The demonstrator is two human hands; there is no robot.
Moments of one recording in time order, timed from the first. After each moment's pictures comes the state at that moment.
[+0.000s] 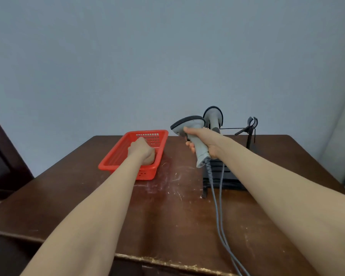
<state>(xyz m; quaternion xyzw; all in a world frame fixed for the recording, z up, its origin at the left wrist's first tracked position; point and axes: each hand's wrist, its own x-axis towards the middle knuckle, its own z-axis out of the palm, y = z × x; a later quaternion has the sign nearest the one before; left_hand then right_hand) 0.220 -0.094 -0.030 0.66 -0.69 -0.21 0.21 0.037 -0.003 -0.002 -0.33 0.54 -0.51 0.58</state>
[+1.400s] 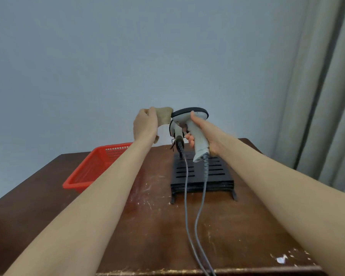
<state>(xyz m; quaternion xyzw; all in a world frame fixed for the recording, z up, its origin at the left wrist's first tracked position) 0.107 -0.016 0.054 0.46 -0.66 -0.32 0.50 -0.030 0.071 0.030 -0.30 0.48 -0.62 0.54</state>
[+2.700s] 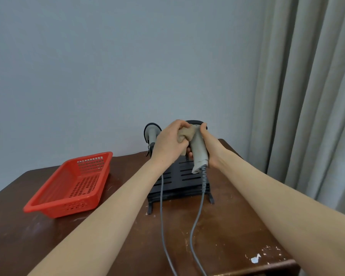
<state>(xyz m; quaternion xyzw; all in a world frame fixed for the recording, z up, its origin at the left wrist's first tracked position) 0.030 0.044 0.018 0.20 -0.88 -0.18 0.40 -0.088 0.104 -0.004 -0.23 0.46 -0.69 0.50</state>
